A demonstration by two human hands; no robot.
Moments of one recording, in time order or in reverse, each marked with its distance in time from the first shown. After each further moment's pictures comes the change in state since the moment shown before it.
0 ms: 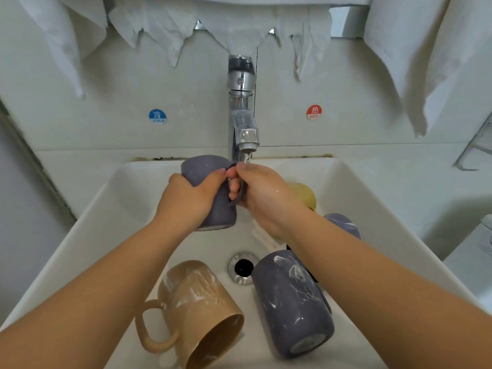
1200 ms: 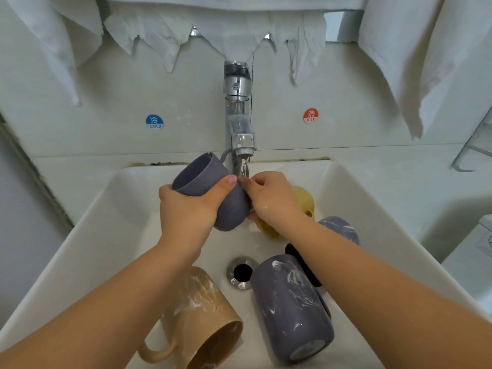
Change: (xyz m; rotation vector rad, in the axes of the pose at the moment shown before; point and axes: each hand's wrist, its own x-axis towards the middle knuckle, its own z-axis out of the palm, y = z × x) left_hand -0.022 0.002 0.007 -0.580 0.046 -0.034; right_hand 0.004 0.010 -0.019 -0.560 0.213 -0.153
